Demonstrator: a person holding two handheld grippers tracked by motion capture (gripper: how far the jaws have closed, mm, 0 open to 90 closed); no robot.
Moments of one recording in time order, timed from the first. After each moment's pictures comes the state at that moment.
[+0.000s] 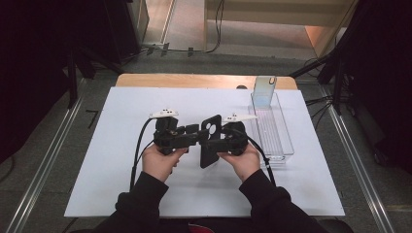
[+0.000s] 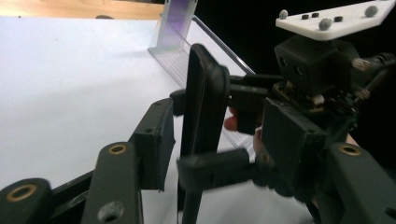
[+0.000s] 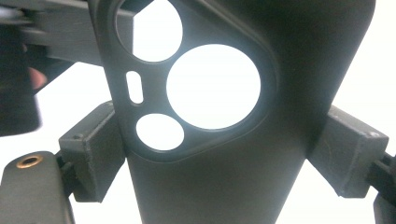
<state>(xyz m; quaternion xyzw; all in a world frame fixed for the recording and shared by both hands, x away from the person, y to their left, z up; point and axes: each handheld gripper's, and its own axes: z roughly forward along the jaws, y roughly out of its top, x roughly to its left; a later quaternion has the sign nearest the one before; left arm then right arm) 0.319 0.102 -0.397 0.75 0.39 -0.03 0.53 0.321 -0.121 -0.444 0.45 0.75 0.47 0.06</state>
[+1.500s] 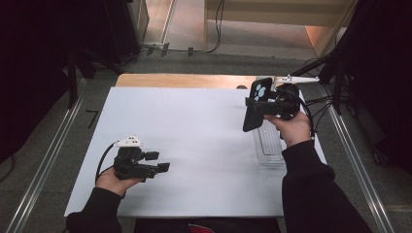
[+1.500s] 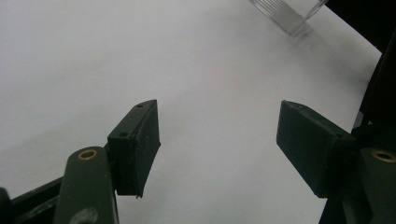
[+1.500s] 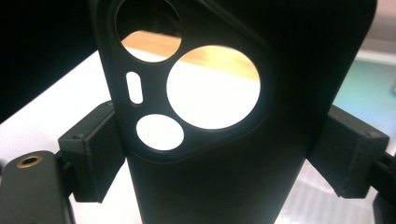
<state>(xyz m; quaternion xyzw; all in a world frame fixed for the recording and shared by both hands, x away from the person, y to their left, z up) 0.283 0.206 -0.444 0.82 0.37 -0.01 0.43 0.363 -0.246 -0.361 0.50 0.71 0.47 0.16</state>
